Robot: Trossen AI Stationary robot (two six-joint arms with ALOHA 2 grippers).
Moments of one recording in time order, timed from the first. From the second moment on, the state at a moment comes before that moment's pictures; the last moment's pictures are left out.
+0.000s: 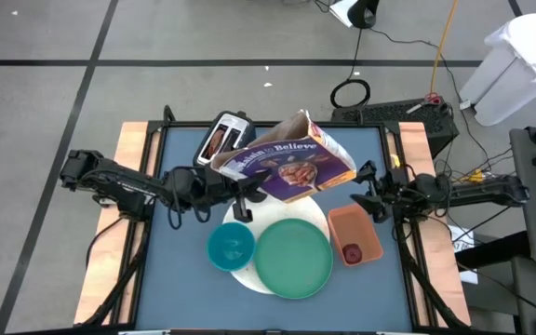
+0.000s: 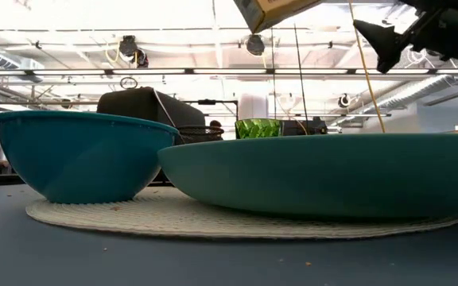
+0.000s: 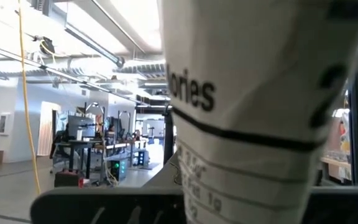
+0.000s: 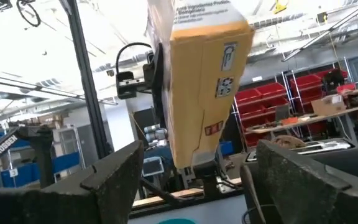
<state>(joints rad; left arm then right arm) -0.17 1.45 0.95 1.05 -0.31 0.16 0.04 0.45 0.02 0.84 0.05 0.25</state>
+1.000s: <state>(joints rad) -0.17 1.45 0.95 1.10 -0.31 0.15 0.04 1.22 0.35 1.16 0.00 0.17</state>
